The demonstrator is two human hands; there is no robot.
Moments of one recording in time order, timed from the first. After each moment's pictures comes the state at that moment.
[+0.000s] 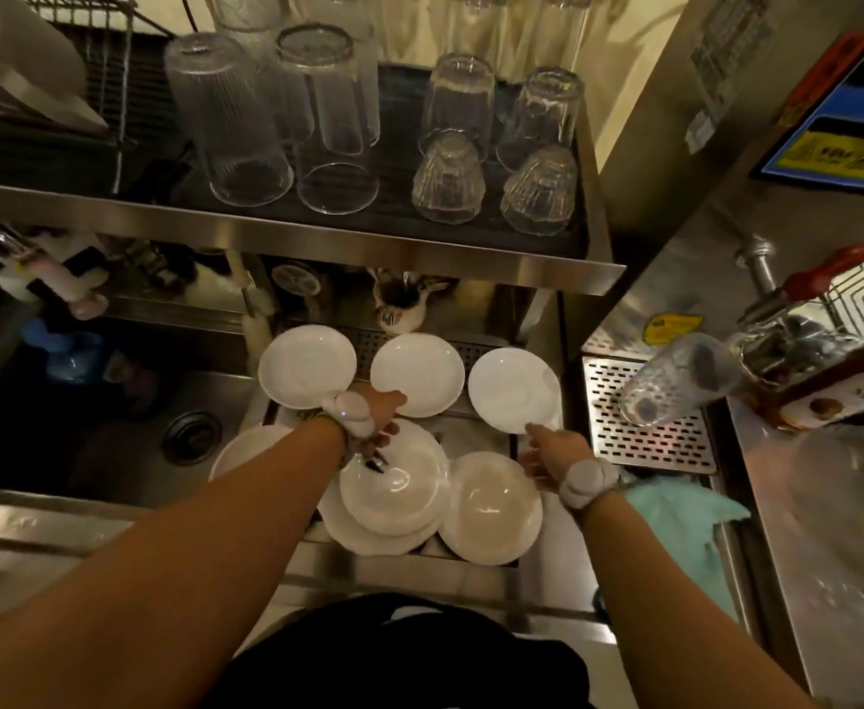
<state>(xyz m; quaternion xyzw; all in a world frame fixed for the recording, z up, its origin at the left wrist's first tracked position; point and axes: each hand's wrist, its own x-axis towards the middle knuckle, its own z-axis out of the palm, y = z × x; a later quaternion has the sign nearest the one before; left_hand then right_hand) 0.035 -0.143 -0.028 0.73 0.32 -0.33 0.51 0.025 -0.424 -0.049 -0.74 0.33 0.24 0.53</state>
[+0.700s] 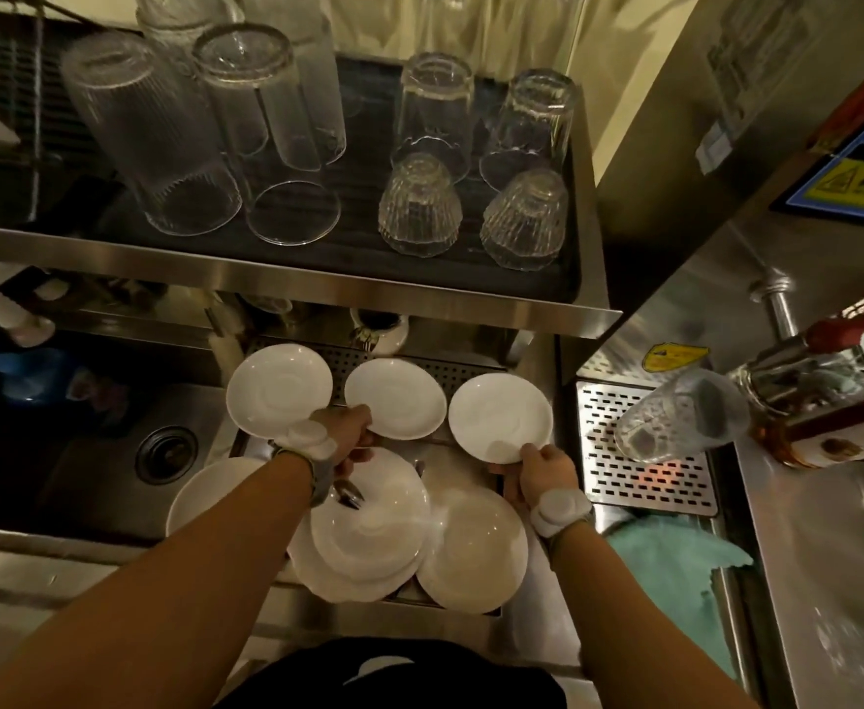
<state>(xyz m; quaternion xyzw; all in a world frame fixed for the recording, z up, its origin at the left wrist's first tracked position) 0.066 -0.137 -0.056 0.65 0.41 -0.29 0.58 0.051 -0.415 -0.062 -0.77 0.34 0.17 0.51</state>
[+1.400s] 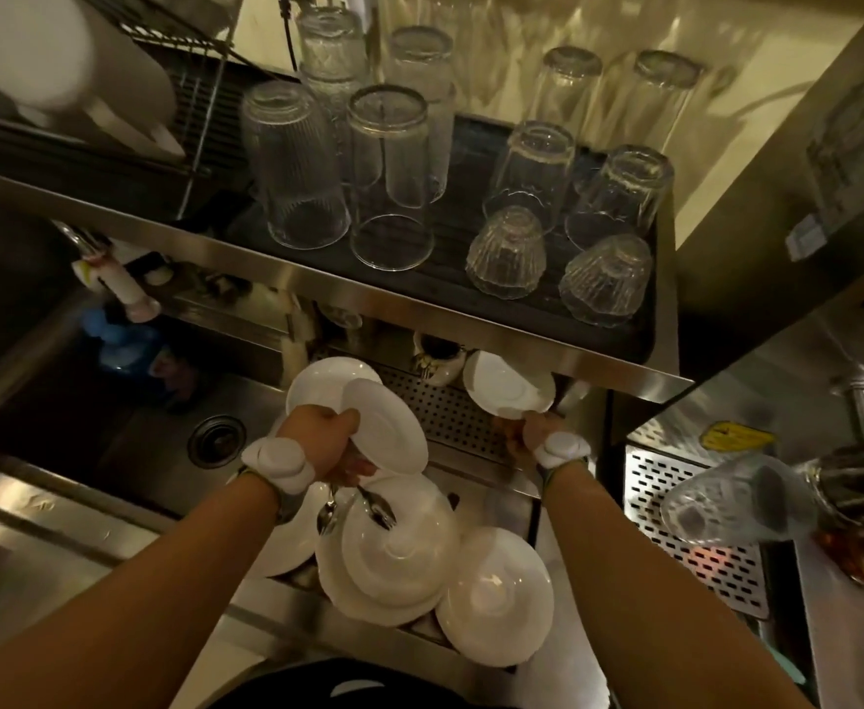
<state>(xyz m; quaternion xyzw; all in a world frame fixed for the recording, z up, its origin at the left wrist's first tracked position) 0.016 -0.096 0.022 0.69 0.38 -0.13 0.60 0.160 -0.358 -0.065 -0.71 0.26 0.27 0.60</state>
